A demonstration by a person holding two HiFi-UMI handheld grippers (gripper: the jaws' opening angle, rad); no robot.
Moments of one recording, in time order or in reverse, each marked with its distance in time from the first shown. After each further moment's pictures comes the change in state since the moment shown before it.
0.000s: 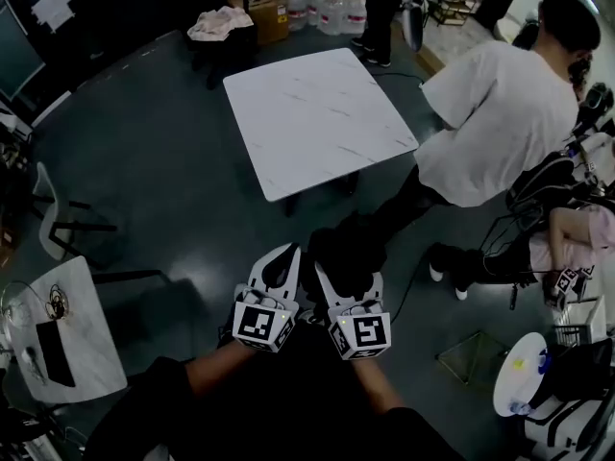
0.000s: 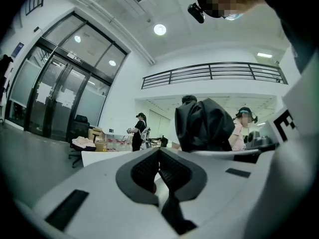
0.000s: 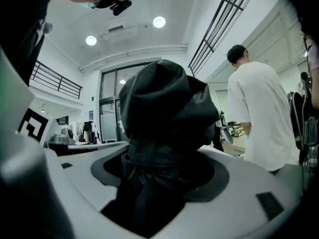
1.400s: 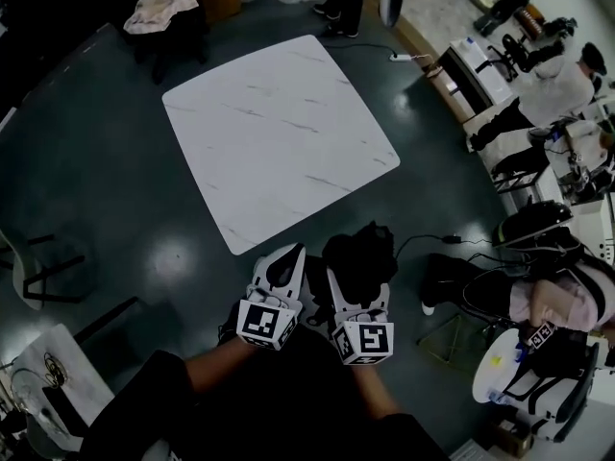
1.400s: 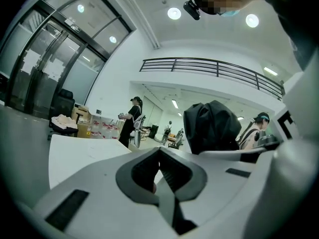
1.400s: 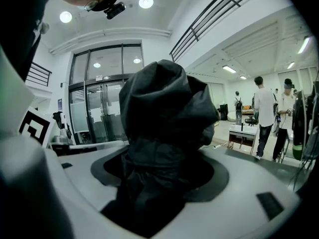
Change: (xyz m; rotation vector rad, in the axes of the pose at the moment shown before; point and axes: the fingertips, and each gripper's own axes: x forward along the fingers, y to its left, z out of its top) left arm 0.258 0.077 -0.023 -0.154 0.137 -0.155; right arm 0.176 -0.173 0.008 0.052 0.159 -0.288
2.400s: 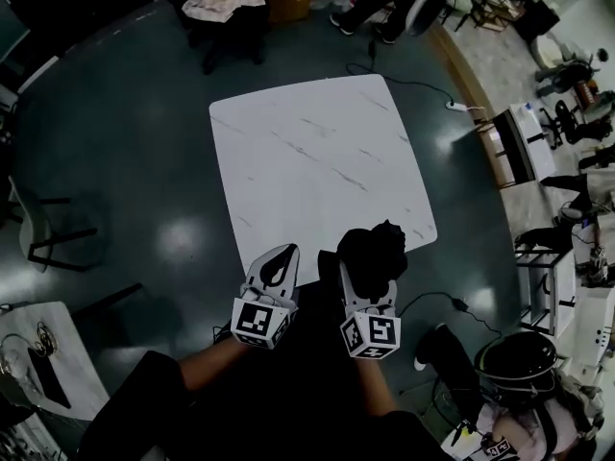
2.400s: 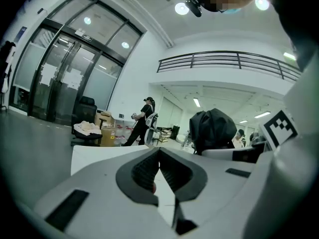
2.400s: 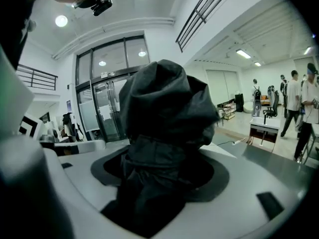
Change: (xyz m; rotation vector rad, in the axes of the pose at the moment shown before) left arm 0.074 0.181 0.033 0.004 -0.007 0.246; right arm 0.216 0.008 0.014 0.005 0.089 0.144
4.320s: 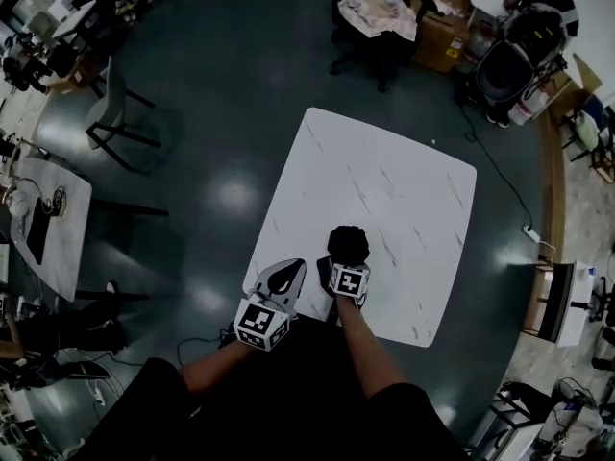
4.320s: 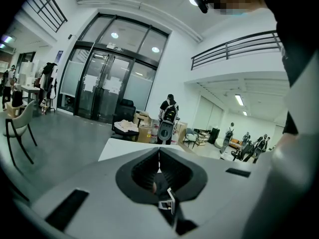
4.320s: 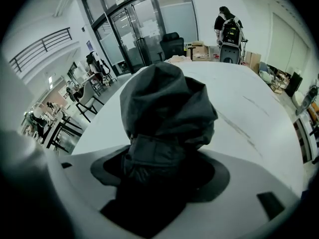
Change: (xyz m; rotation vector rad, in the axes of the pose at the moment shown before) left arm 0.040 0.044 -0.028 -0.103 -0.019 0.475; right arm 0.246 -0.037 -0.246 -0.293 0.813 0.322
